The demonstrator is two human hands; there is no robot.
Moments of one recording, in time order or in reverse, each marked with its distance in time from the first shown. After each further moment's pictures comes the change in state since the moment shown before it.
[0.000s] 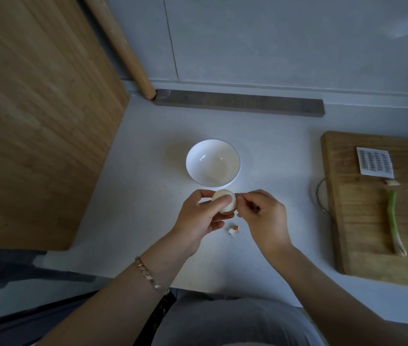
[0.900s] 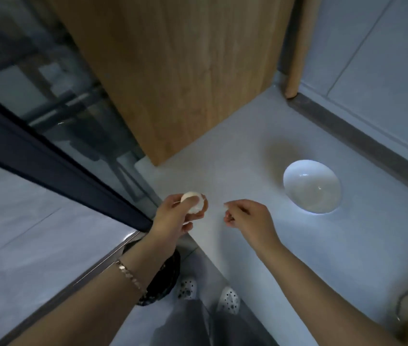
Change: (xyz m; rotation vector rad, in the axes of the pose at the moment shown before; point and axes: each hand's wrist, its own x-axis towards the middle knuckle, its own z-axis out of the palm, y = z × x) left_hand -0.081 -0.072 -0.113 -0.425 0.711 0.088; right_hand -0.016 -0.037 0.105 0.052 -0.819 0.156
